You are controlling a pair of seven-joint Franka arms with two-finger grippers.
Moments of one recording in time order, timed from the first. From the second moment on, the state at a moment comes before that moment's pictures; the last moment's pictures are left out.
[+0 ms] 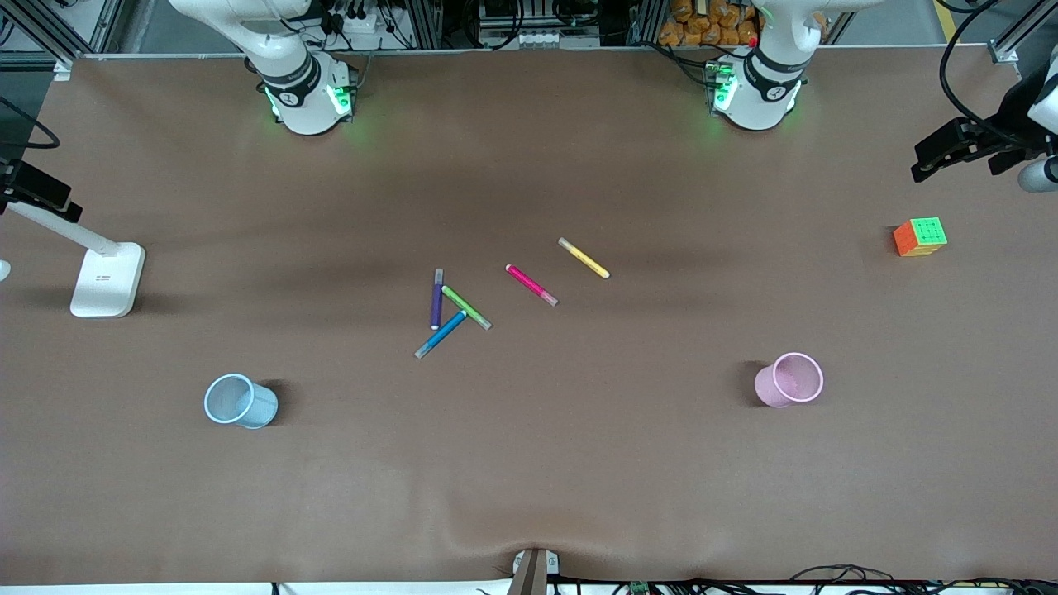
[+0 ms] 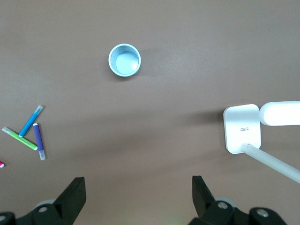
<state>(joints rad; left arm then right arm) 0.00 -0.10 -0.05 -1.60 0.03 1.46 -0.12 -0.01 0.01 -0.10 -1.49 -0.01 1.48 0.01</state>
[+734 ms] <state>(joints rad) 0.00 -0.10 -0.05 -1.60 0.03 1.46 -0.12 -0.01 0.01 -0.10 -1.49 0.00 1.48 0.01</state>
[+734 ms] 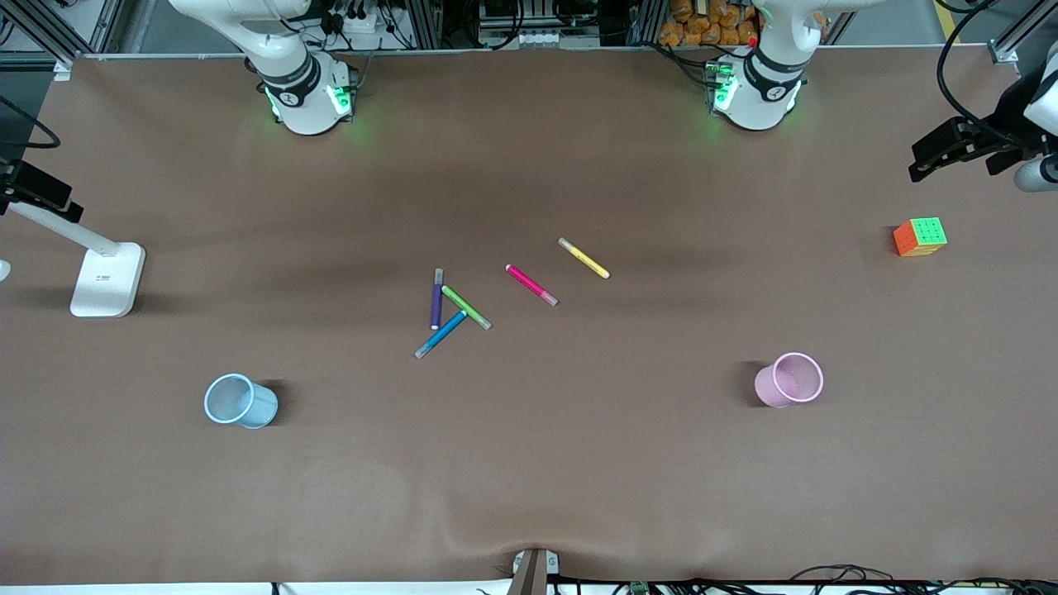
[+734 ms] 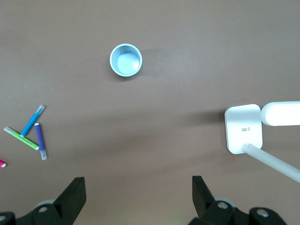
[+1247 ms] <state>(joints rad) 0.00 -0.10 -0.06 -1.60 -0.04 1.46 -0.16 -0.01 0.01 -0.10 -1.49 0.00 1.48 0.01</state>
